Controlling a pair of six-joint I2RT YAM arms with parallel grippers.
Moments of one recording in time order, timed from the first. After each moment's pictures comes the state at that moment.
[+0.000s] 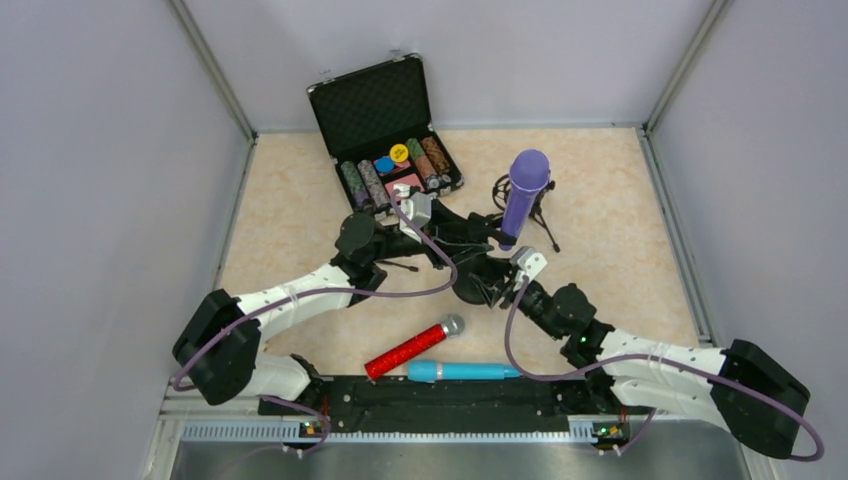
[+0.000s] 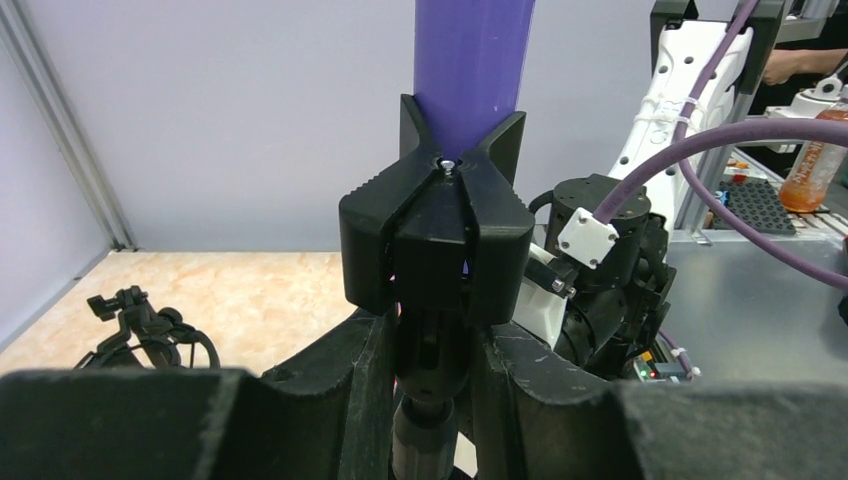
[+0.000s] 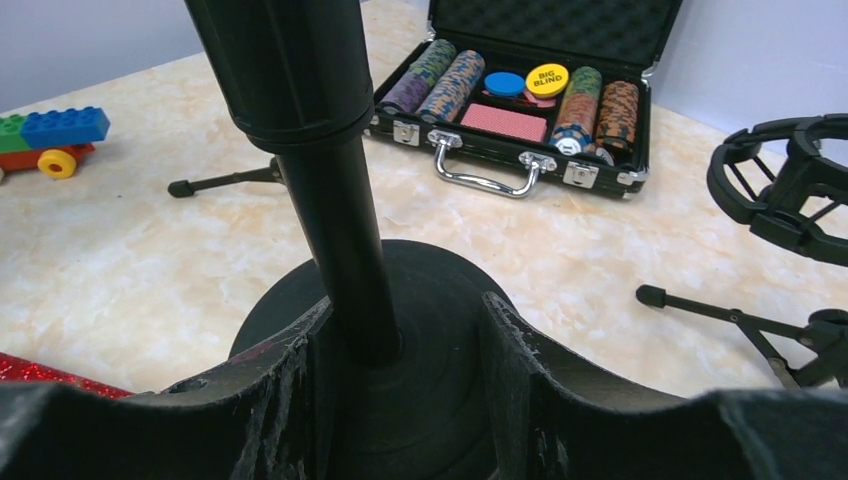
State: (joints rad) left arm -0.77 1.36 0.78 1.02 0.78 -0.30; right arm 0.90 0.93 0.17 0.83 0.11 -0.04
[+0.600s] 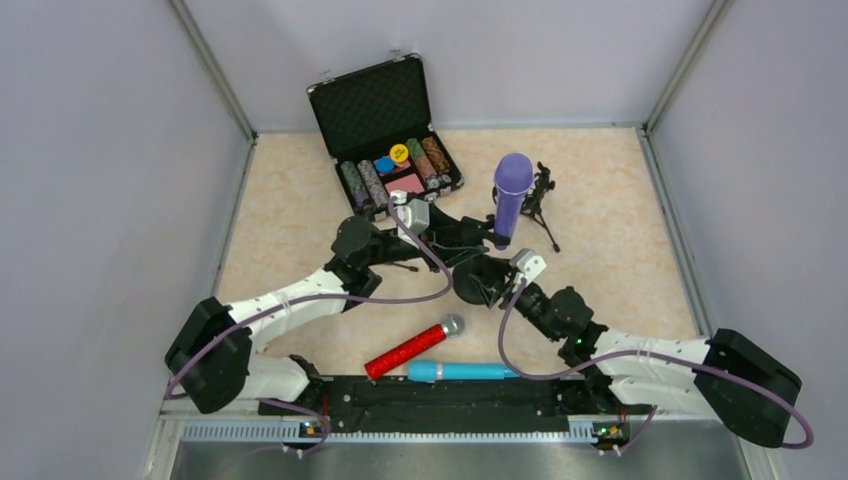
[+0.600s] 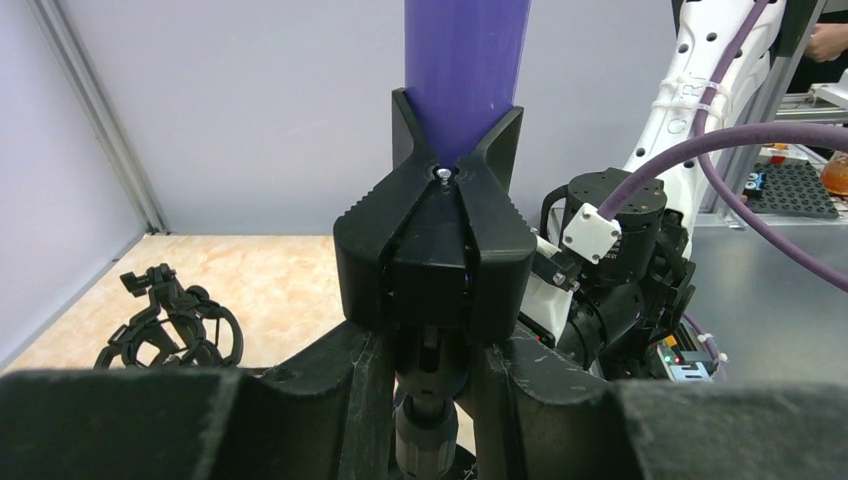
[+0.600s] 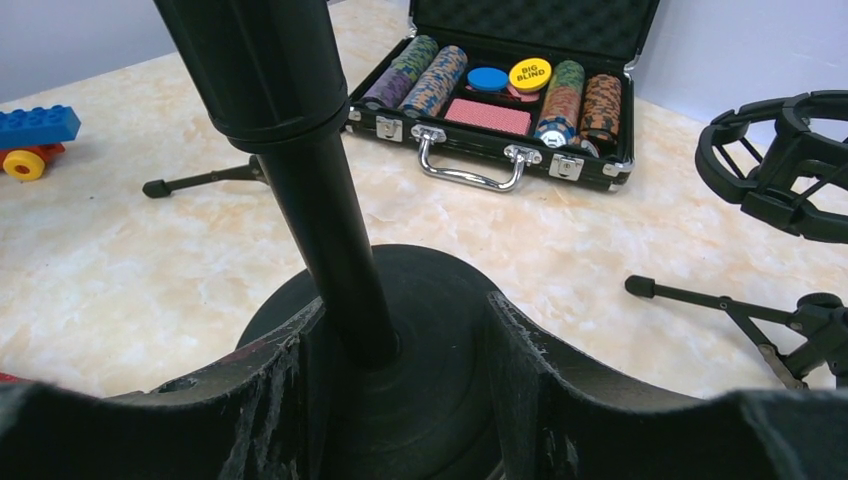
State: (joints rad) left arm -0.77 1.31 0.75 0.96 0.75 -0.22; right arm 0.91 1.00 0.14 0.94 0.17 -0.05
